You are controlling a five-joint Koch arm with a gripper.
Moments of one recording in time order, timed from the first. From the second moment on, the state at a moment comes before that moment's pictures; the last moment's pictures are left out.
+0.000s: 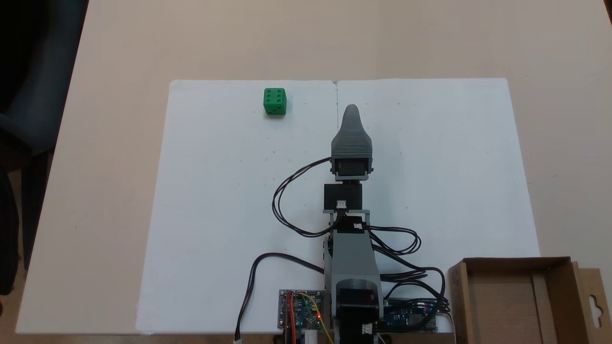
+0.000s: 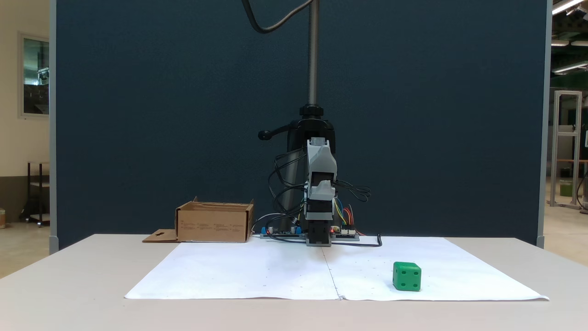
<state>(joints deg) 2.3 128.7 175.8 -90.4 -3.0</state>
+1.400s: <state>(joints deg) 6.6 128.8 175.7 -64.8 -7.0</state>
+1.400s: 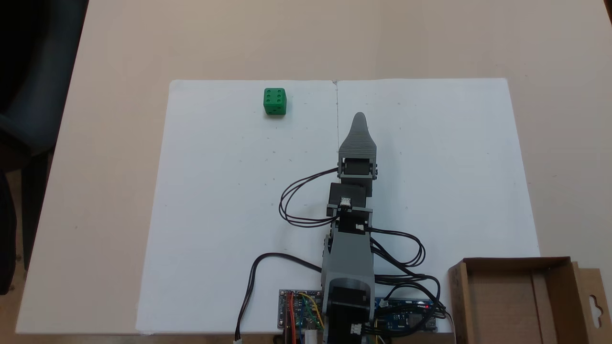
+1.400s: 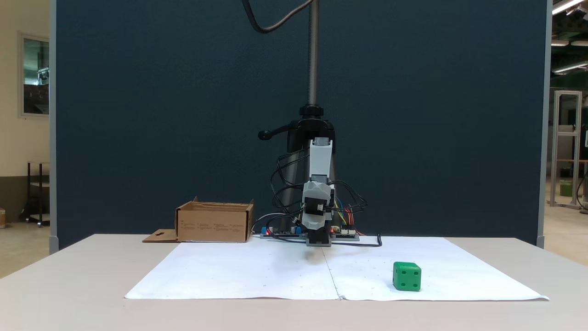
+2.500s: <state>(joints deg) 3.3 129.0 149.8 -30.6 -6.9</state>
